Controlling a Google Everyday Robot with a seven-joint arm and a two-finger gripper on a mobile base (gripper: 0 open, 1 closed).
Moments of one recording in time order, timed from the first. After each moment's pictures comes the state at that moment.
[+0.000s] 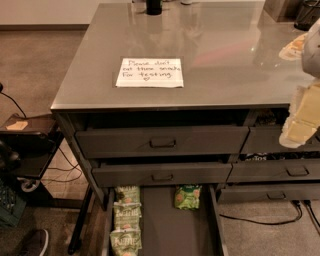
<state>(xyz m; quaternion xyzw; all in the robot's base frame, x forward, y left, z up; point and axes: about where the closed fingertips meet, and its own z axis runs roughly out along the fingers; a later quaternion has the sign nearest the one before) 0.438 -0.217 0.976 -0.60 0.78 -0.03 0.16</state>
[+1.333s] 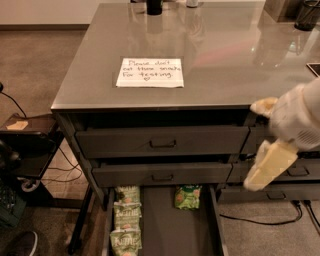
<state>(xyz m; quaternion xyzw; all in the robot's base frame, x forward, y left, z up) 0.425 -0.191 0.867 -0.59 0.78 0.07 0.21</state>
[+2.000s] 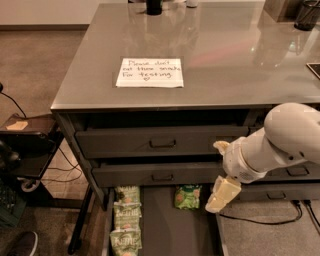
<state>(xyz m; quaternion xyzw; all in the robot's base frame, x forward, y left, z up) 0.442 -0.141 0.710 -0.60 0.77 0.11 0.21</state>
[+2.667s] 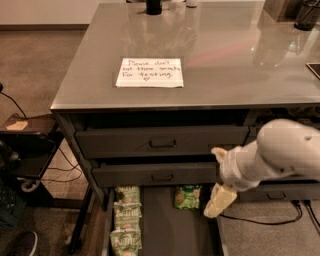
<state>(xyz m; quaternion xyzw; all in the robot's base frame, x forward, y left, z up) 0.447 -0.144 0.675 -0.60 0.76 0.10 0.22</state>
